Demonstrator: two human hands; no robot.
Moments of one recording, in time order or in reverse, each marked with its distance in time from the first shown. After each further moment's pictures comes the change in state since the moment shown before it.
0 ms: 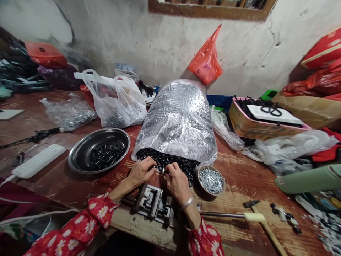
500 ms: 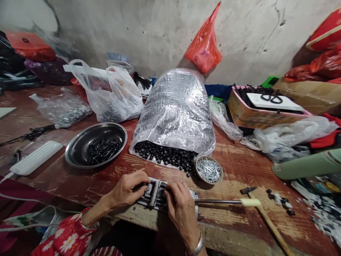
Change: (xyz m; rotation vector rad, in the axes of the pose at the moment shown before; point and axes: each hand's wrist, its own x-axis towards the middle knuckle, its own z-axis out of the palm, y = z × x) left_hand -0.070 0.035 -0.039 -0.267 -0.109 0.176; right_hand -0.104 -0.025 -0.015 0.265 0.180 0.019
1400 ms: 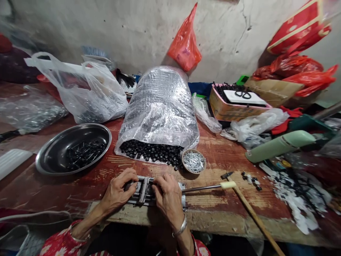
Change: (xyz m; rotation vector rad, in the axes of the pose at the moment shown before) left_hand -0.006 0.003 0.024 -0.052 0.117 -0.226; right_hand 0.007 -0.008 0.002 -0.036 -0.056 0.152
